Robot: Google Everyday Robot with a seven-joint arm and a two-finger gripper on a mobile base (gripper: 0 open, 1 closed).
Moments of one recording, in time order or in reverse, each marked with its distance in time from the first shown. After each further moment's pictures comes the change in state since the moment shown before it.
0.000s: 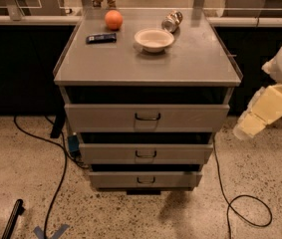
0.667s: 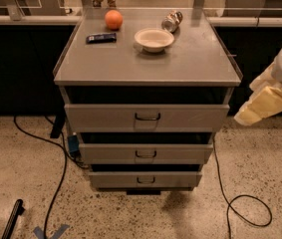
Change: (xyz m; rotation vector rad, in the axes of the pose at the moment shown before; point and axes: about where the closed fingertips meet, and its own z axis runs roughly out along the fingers) arm 0.000 0.000 -0.001 0.001 -0.001 0.006
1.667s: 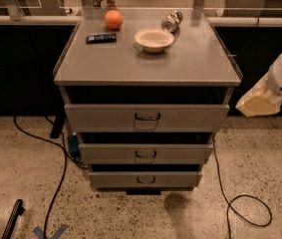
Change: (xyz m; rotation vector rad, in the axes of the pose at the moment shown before) arm -0.001 0.003 0.015 0.018 -0.047 0.039
